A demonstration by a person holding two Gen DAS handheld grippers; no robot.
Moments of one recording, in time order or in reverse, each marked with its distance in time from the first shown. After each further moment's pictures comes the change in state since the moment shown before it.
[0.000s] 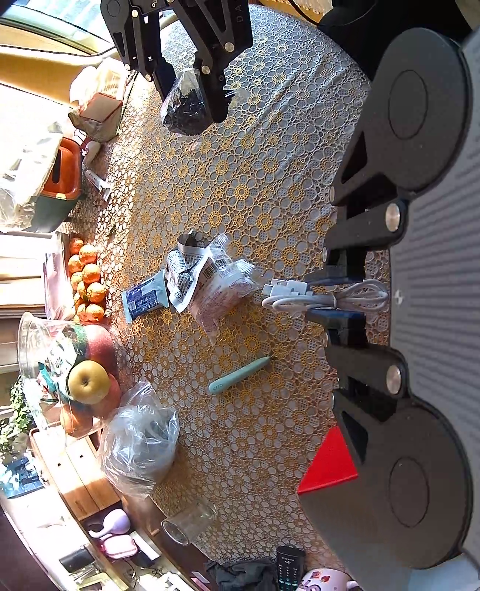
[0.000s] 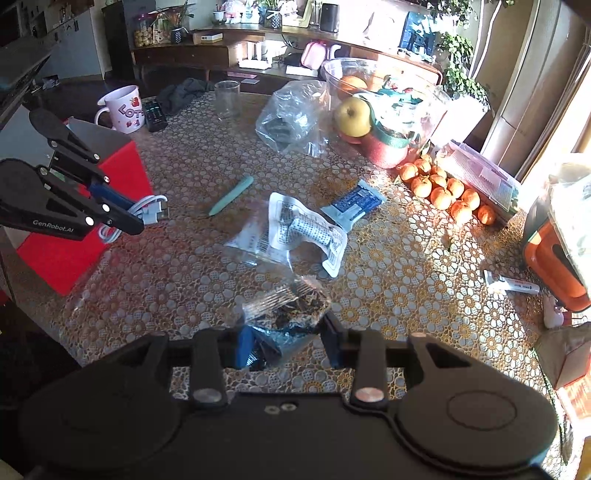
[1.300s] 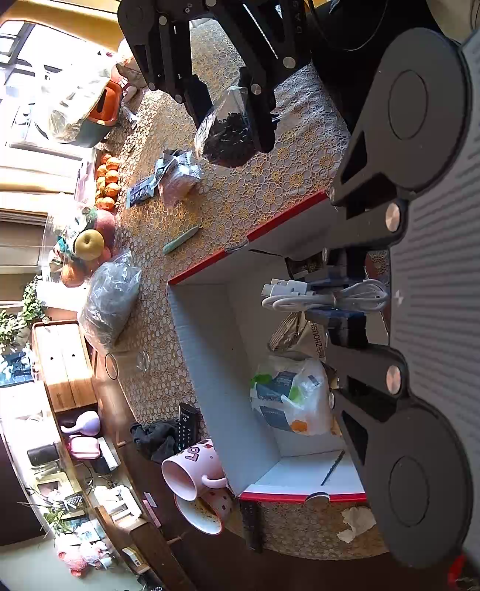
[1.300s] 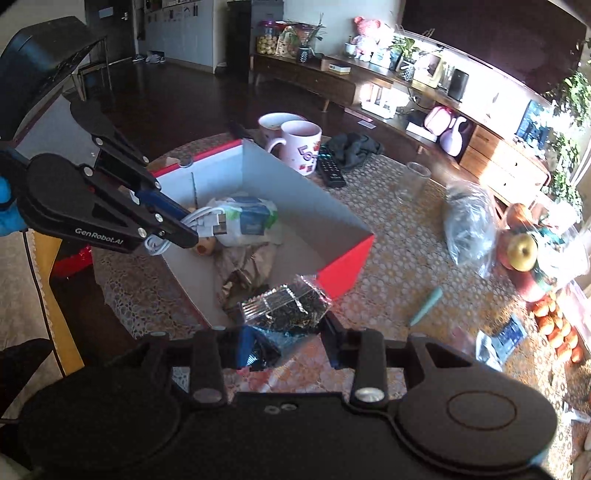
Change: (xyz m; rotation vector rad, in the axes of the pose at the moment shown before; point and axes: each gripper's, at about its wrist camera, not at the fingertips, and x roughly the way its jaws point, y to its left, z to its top) left arm -0.137 0.103 -0.152 -0.216 -0.079 0.134; right arm -0.017 0.223 0.076 -0.288 -0.089 0.180
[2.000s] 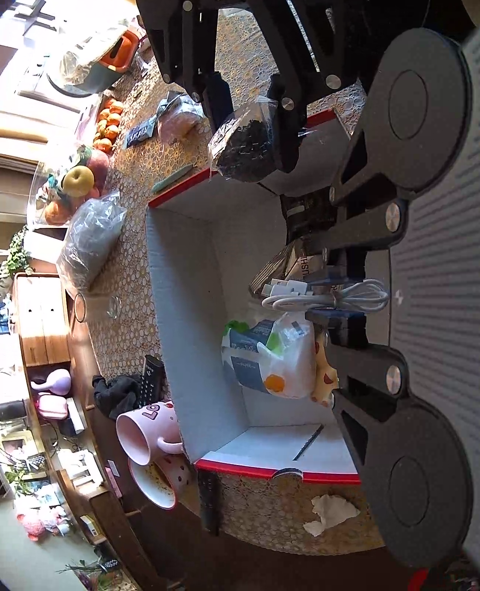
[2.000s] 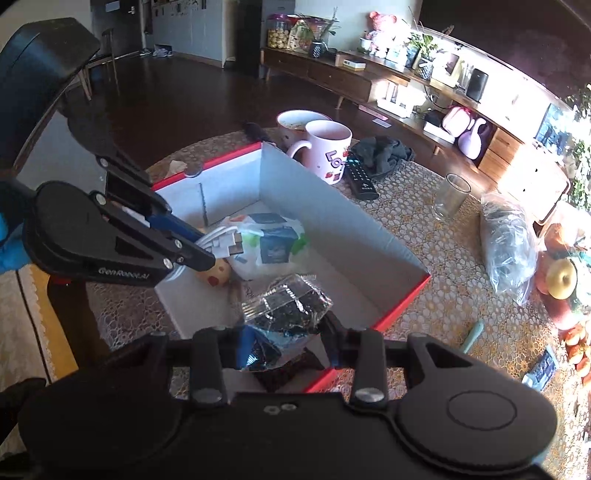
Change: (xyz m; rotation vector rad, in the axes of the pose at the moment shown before) left arm 0.043 0.050 -0.008 -0.129 0.050 0.065; right arm 0.071 0.025 0.041 -0.004 0.021 0.011
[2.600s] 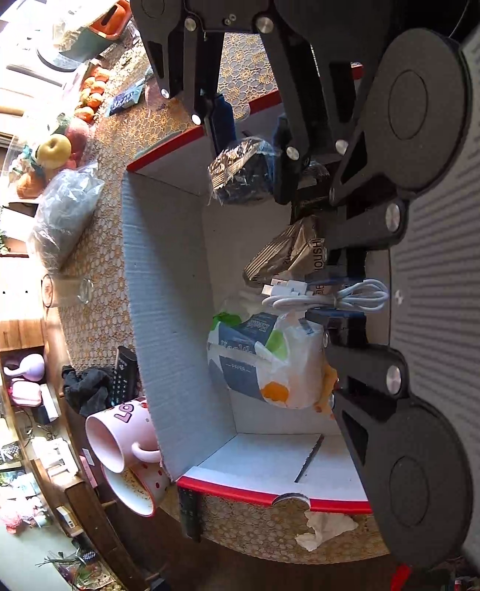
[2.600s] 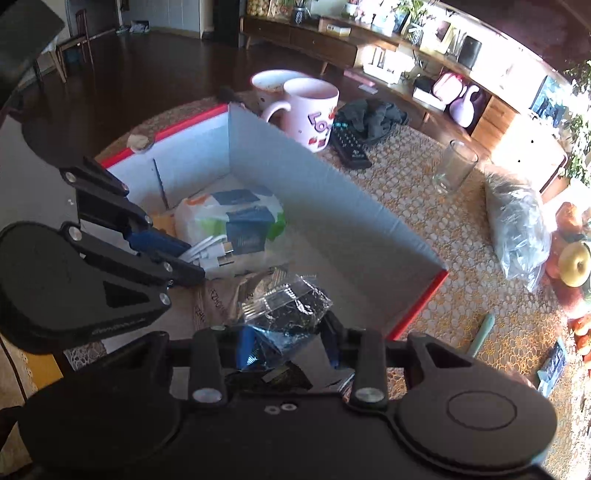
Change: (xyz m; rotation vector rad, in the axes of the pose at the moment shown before) left arm 0.049 -0.003 0.013 -0.034 0.087 0.046; right arm 0.066 -0.011 0.016 0.030 0.118 -0.049
